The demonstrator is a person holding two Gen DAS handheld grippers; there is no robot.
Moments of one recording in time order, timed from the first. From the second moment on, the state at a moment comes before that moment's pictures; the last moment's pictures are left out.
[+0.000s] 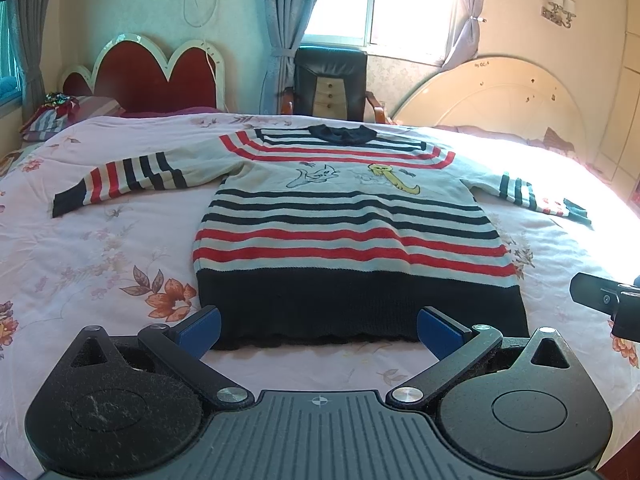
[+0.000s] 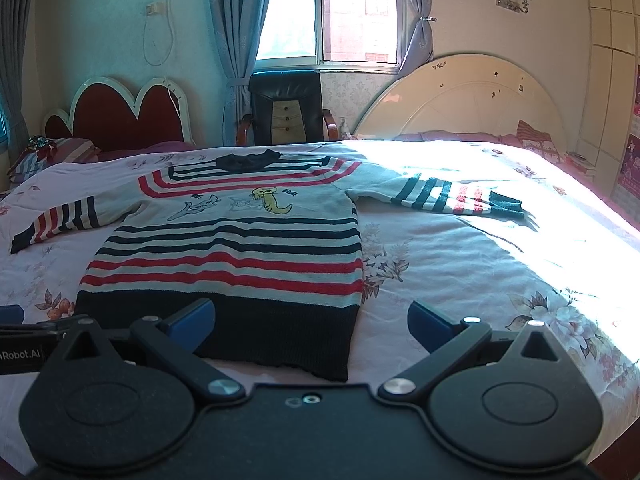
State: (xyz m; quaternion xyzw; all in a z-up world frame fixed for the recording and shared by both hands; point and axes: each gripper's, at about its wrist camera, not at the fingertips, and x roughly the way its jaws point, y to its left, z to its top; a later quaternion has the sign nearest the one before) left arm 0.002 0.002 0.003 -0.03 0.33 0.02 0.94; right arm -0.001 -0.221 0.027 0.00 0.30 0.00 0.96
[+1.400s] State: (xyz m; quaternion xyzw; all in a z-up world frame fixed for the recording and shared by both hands) left arm 0.067 -0.005 0.001 -0.11 0.32 -0.02 0.94; right arm 0.029 -0.278 0.034 0.03 0.27 -0.04 0.96
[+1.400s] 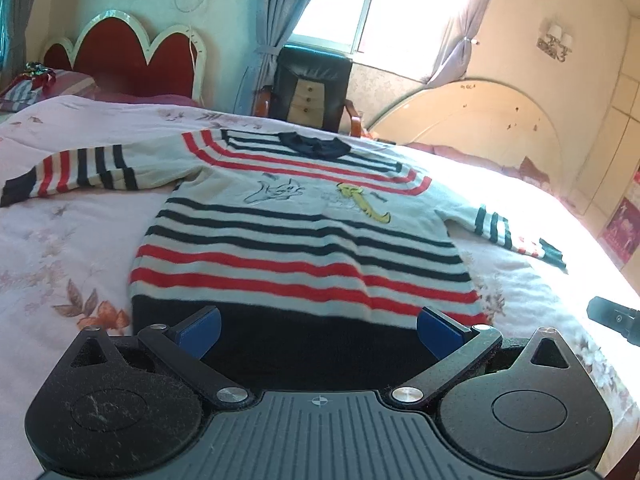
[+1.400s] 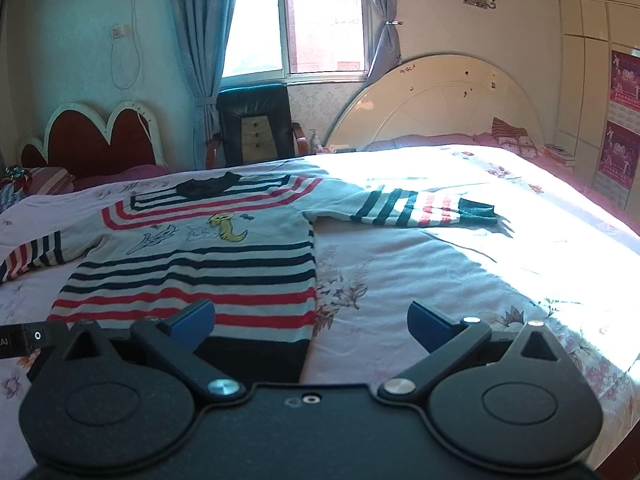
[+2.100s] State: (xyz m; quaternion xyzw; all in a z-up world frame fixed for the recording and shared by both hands) left arm 0.300 -0.089 -0.029 -0.10 0.30 0.02 0.95; right arm 0.253 -0.548 -0.053 0.27 0.26 -0.16 0.92
